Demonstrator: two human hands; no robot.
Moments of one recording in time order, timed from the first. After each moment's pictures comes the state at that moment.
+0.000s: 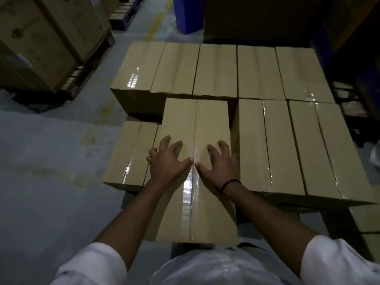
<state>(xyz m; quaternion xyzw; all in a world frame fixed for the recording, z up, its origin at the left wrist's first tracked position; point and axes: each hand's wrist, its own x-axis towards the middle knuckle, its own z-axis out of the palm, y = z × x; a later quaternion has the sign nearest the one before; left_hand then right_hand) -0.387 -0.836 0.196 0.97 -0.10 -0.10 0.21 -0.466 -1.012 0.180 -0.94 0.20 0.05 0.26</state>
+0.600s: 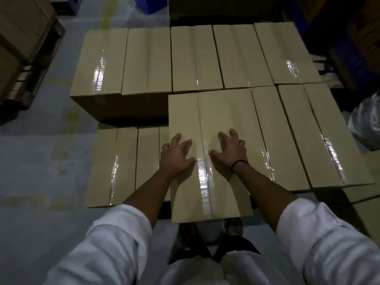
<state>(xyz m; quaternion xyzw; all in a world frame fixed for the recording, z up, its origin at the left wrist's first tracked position) -0.270 -0.897 0.103 0.92 -0.24 -0.23 0.20 -0.366 -1.099 0.109 -0.91 0.31 0.10 0.27</state>
